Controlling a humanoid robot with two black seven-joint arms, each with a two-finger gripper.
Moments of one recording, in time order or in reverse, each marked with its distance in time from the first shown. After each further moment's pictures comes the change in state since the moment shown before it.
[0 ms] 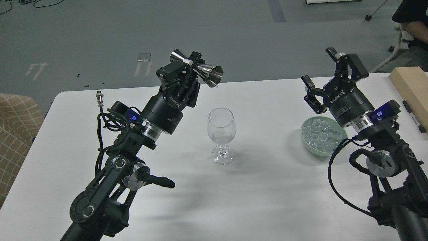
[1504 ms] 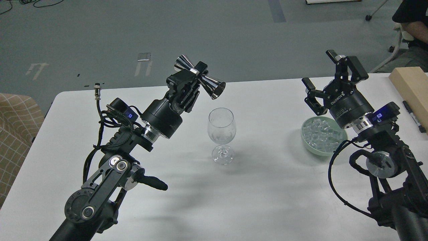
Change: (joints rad) left arm -0.016 0.062 0.028 0.008 0.138 0.000 0.029; right arm -0.002 0.000 0.003 -0.019 0.001 0.000 0.001
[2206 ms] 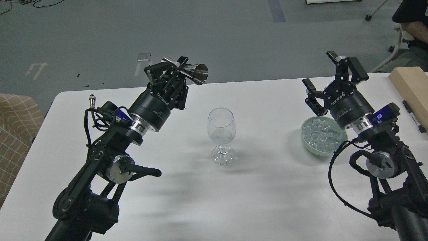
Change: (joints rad) left arm 0.014 -0.005 -0.104 -0.053 -0.427 0.068 0.230; right arm -0.001 0.000 0.002 -0.001 0.000 0.000 0.002
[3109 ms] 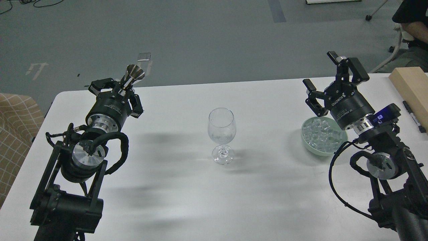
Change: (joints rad) left arm 0.044 -0.025 -0.240 -0.054 -0.429 0.529 0.149; right arm -0.011 0.000 0.000 0.007 0.000 0.000 0.000
